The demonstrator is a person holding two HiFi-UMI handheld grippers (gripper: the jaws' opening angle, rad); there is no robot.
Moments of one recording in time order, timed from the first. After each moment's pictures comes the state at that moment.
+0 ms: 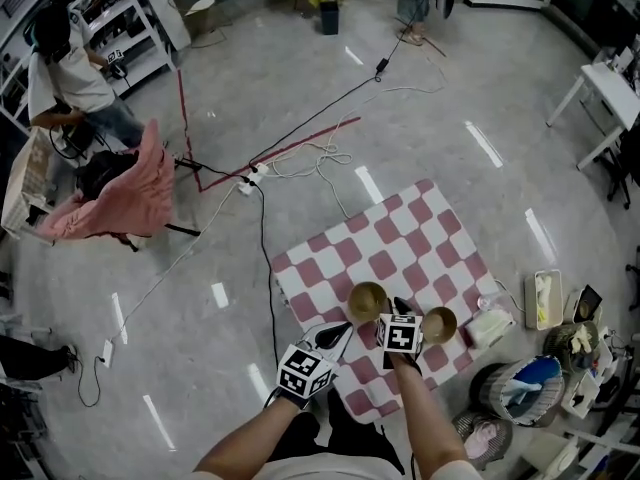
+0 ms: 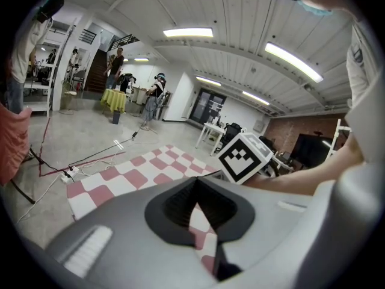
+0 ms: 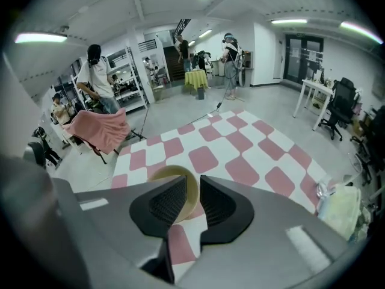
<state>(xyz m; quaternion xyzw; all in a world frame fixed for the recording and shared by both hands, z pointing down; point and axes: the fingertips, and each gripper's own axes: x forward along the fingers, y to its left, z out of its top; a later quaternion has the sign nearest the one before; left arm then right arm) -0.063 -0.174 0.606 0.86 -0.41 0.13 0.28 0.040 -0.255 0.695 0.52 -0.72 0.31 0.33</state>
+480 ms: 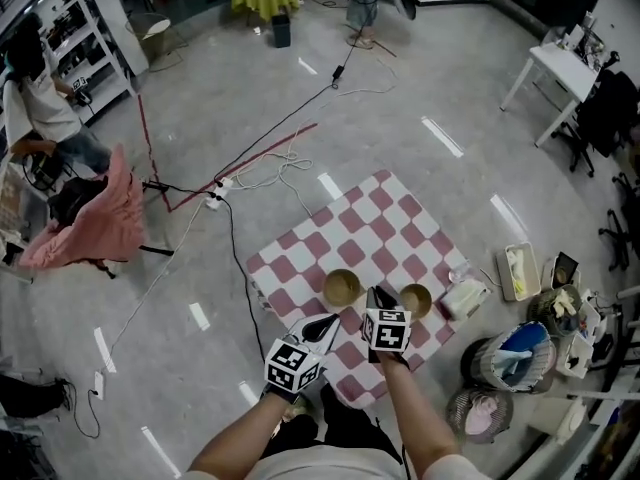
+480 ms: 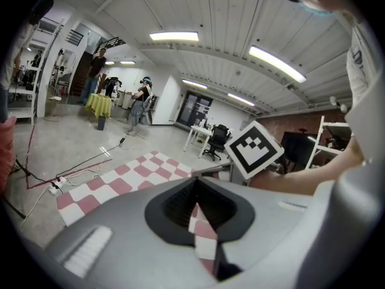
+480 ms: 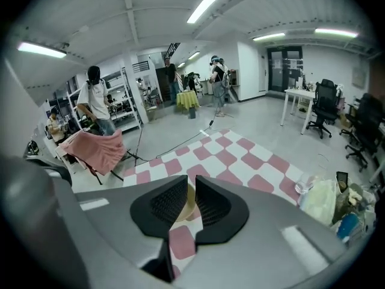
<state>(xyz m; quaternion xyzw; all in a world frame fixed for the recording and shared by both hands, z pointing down) -0.043 -0.152 0.563 0.89 -0.36 0.12 0.25 0.056 -0.226 0.613 0.58 -0.72 0.29 0.24</state>
